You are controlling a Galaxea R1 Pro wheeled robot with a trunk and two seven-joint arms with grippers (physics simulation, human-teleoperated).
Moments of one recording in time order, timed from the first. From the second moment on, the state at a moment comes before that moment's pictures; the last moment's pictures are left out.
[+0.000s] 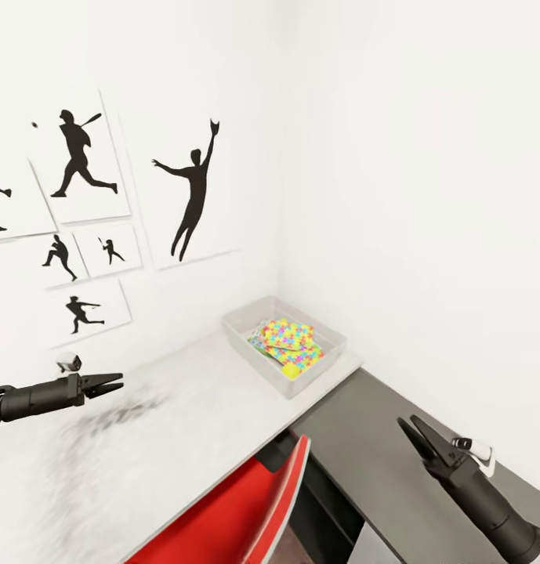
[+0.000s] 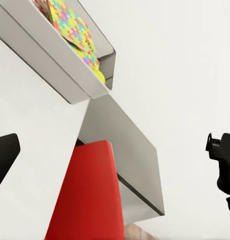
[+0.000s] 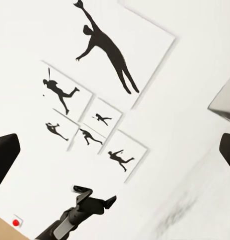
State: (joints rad) left arm -0.78 0.55 0.19 -0.59 0.09 0.76 -1.57; right arm 0.04 -0.10 -0.38 -1.56 -1.00 0.63 0.95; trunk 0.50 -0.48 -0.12
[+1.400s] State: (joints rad) left arm -0.78 0.55 0.18 -0.59 0.09 0.76 -1.57; right arm 0.04 -0.11 -0.38 -1.54 -1.00 0.63 0.94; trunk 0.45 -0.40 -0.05
